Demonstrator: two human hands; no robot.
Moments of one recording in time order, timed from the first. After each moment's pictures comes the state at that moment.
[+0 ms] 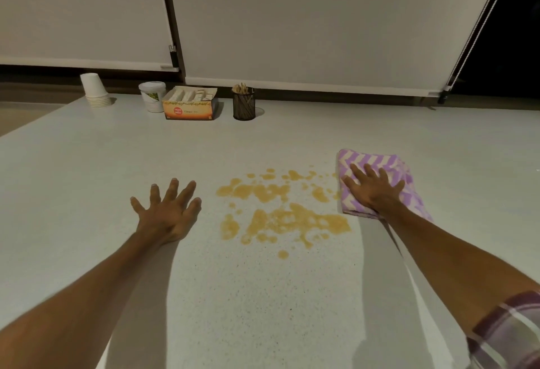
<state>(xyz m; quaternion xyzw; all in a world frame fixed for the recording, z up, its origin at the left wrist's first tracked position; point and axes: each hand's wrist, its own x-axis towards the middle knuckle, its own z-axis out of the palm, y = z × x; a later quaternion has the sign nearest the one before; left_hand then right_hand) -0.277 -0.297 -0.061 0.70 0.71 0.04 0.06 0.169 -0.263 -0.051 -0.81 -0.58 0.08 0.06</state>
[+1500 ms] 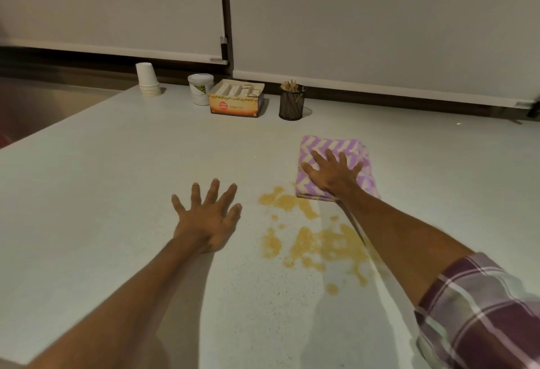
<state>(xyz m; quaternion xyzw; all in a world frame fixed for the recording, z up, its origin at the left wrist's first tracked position) -0.285 -0.284 -0.079 0.70 0.71 0.06 0.05 -0.002 -0.147 -0.055 -0.70 -0.70 0.07 0.09</state>
